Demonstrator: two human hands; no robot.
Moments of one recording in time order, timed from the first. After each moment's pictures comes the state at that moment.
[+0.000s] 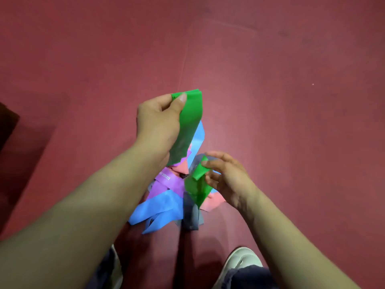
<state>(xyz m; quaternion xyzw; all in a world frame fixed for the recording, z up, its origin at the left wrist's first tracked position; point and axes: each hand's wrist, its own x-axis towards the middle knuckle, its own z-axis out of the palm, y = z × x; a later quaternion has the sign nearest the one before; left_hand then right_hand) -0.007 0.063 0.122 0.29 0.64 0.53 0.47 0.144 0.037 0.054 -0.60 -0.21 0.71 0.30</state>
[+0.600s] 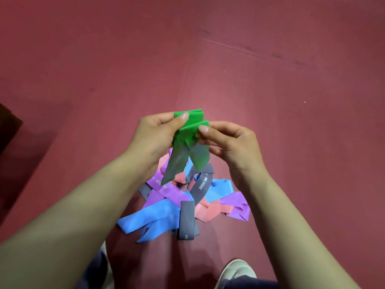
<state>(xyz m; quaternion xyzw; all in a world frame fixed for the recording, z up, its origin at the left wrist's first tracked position) -0.023 0.049 0.135 0.29 0.58 0.51 0.57 0.120 0.065 0.145 -0.54 -0.46 0.60 0.37</state>
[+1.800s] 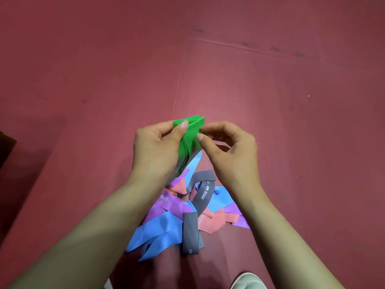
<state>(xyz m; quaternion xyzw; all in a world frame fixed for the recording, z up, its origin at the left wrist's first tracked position) 0.004 0.070 0.134 0.33 0.62 0.53 0.48 0.120 0.082 0.130 -0.58 -0.56 0.41 0.42</state>
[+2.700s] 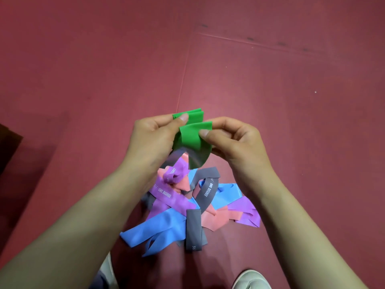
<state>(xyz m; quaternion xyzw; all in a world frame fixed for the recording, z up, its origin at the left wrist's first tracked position) -0.013 0.076 0.133 0.29 0.62 0.49 0.54 0.129 0.088 0.134 -0.46 -0.48 0.63 0.41</state>
